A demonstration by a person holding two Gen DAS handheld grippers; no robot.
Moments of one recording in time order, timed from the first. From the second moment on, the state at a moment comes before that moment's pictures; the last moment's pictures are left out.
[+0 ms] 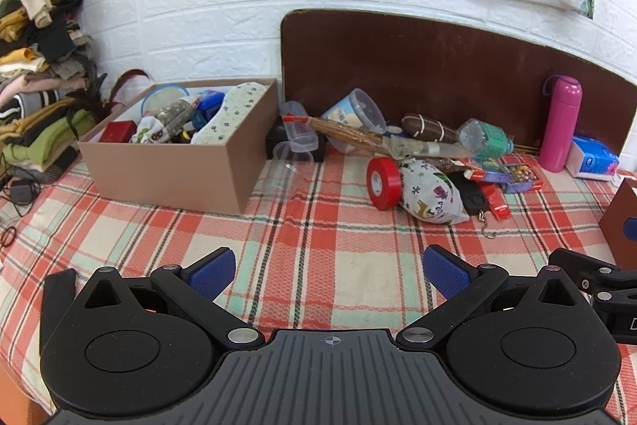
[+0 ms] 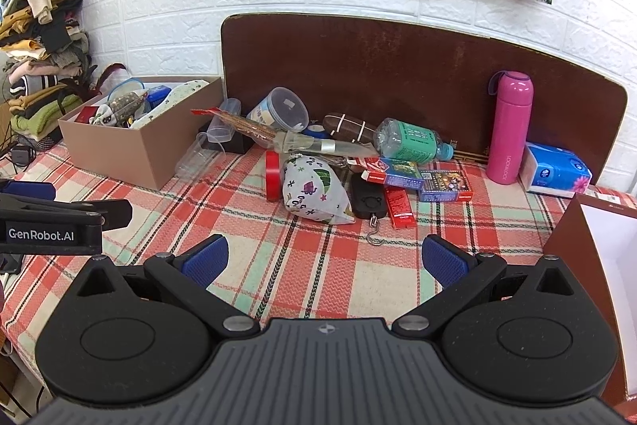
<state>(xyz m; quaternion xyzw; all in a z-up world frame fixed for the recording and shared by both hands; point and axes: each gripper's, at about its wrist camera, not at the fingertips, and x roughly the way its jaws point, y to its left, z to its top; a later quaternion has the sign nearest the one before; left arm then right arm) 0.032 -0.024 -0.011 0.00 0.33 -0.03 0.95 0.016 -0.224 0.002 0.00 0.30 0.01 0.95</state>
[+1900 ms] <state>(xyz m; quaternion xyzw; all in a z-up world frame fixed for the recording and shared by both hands) 0.132 -0.083 -0.066 0.01 0.39 -0.23 0.89 0.104 -0.219 -0.084 -0.13 0.30 0.19 0.93</state>
